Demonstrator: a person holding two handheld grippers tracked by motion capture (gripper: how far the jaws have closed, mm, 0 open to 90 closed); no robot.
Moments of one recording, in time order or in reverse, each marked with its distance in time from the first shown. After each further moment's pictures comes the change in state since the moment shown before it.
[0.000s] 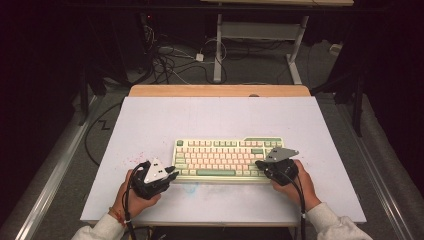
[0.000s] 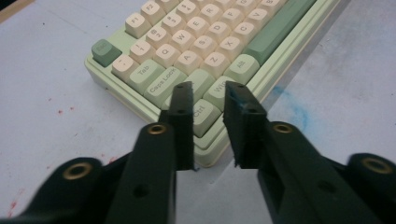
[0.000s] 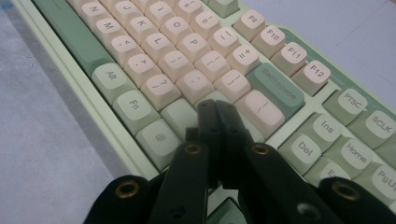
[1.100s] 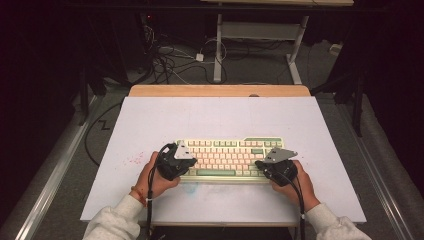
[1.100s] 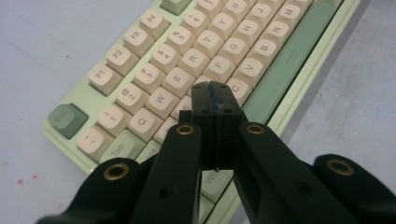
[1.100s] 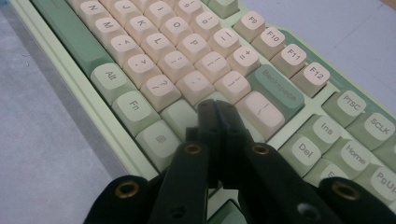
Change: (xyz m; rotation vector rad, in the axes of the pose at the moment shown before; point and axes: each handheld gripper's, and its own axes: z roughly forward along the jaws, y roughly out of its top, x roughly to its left) left arm 0.002 0.066 0.050 0.136 -0.081 0.047; right arm 0.003 0.000 0.001 0.000 -0.018 -0.007
